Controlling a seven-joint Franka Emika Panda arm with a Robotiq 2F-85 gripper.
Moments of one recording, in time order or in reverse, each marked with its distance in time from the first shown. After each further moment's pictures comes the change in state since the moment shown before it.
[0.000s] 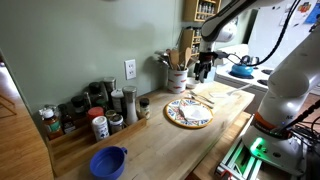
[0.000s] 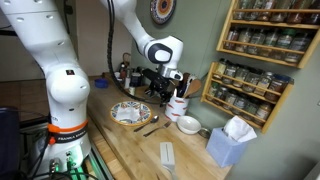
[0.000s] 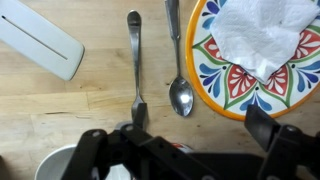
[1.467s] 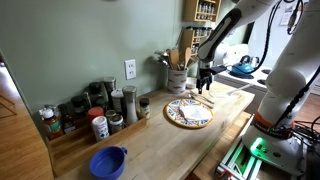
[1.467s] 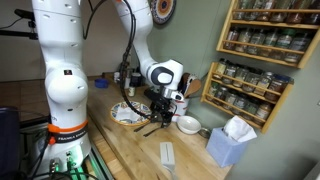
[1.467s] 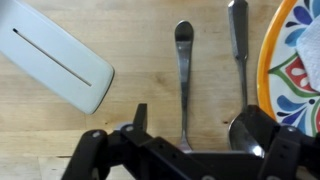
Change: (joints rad) arm -0.057 0.288 -0.010 -0.007 -0.126 0.219 0.016
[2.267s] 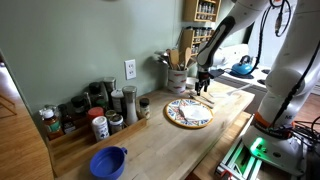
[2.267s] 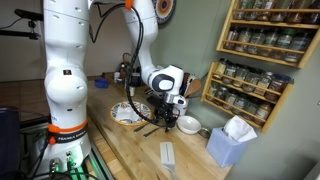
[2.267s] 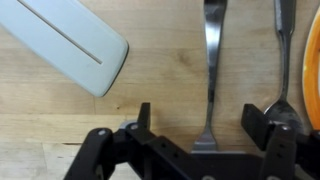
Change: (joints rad) arm -0.016 0.107 -0.006 0.021 -0.025 0.157 -0.011
